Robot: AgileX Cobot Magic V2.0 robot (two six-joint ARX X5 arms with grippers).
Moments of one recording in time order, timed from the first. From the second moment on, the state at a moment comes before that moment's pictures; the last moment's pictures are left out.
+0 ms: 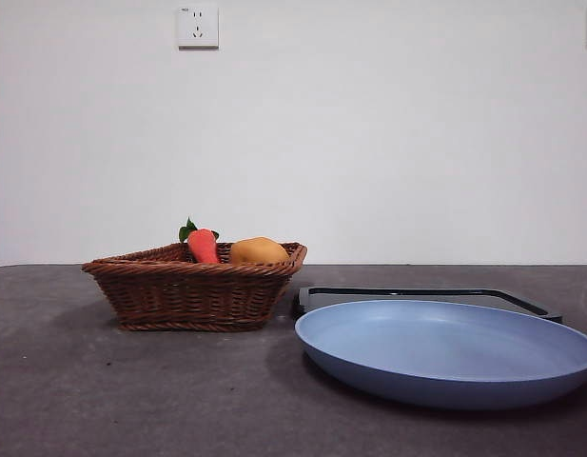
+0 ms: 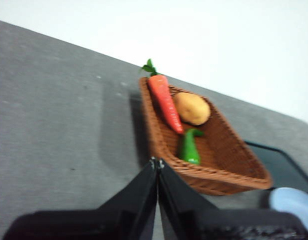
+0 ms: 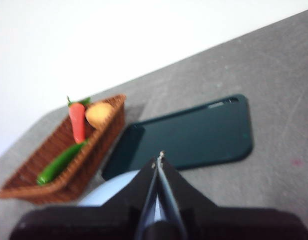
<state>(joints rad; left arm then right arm) 0.06 0.01 0.05 -0.14 0.32 -0.39 0.07 0.03 0.06 -0.10 -0.24 0.40</state>
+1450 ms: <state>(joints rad) 0.06 0.58 0.67 -0.70 0.71 0.04 0.07 0.71 0.87 -0.97 -0.39 -0.08</state>
